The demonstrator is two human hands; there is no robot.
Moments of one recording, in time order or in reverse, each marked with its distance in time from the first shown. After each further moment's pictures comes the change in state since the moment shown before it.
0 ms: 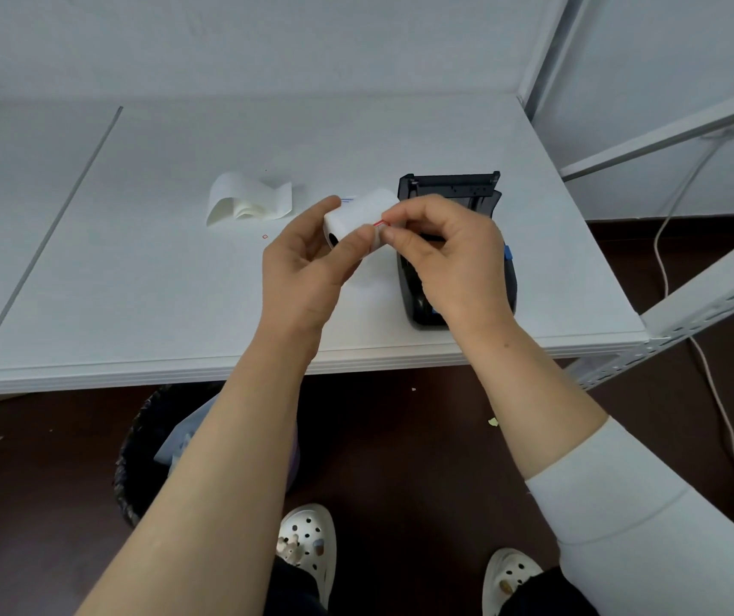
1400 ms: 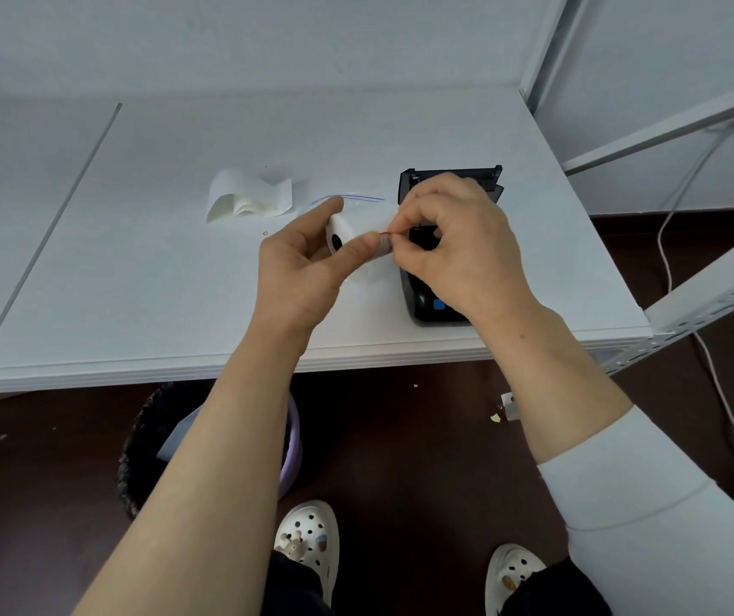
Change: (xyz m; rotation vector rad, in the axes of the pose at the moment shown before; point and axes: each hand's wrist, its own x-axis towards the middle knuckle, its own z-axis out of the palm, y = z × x) left_hand 0.003 -0.004 -0.007 0.152 -0.009 0.042; right_hand 0.007 0.002 -0.012 -0.354 -0.098 -0.201
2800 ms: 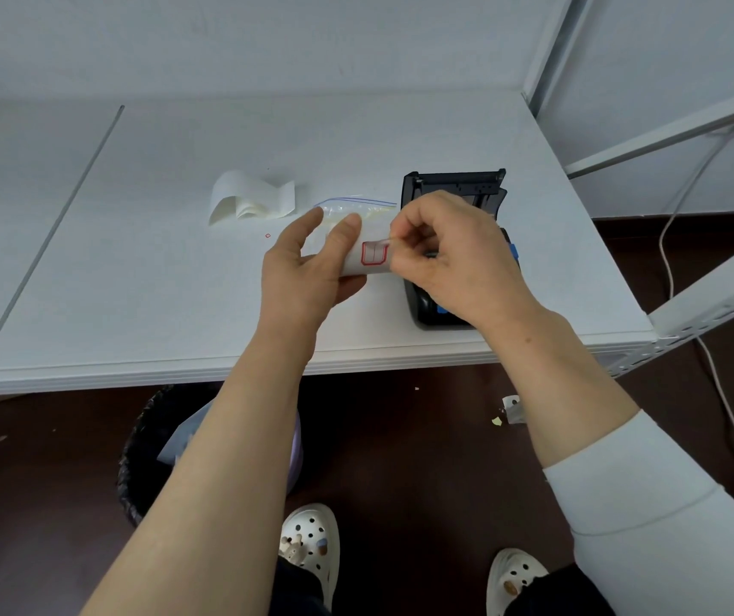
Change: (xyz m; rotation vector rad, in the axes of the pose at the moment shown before) left_hand 0.001 0.004 0.004 -0.082 0.116 -0.171; right_hand -0.001 -0.008 -0.004 0.109 -0.144 0.051
